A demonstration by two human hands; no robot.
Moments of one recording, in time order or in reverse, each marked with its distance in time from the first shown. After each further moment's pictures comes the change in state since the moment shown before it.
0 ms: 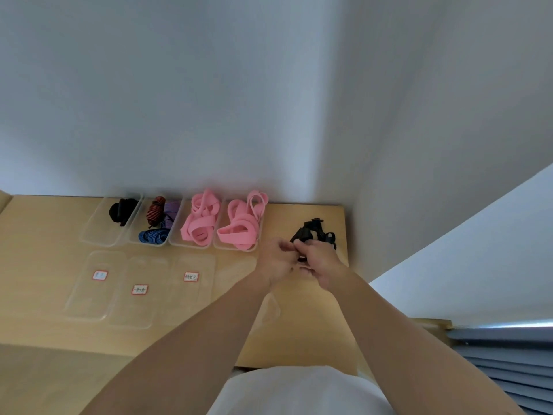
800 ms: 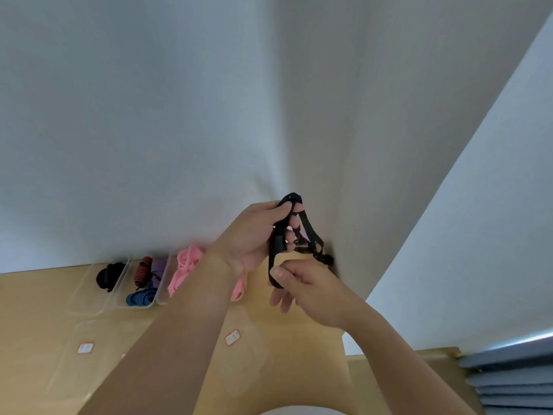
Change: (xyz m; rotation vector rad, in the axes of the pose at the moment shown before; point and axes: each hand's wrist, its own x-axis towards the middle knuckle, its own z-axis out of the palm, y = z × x) left_hand -0.077 0.192 -0.042 -0.338 -0.434 0.199; right_hand -0.142 -0.082 -0.026 -0.449 -0.259 -0.631
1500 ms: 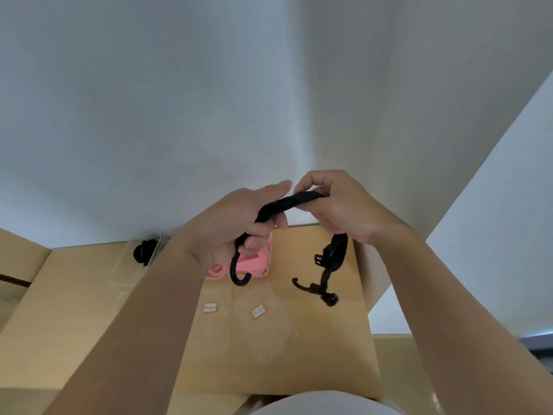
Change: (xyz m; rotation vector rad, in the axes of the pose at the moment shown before) left_hand -0.066 0.032 -0.027 0.437 0.021 -0.170; right_hand 0.048 -0.045 -0.046 0.214 -0.007 -0.112
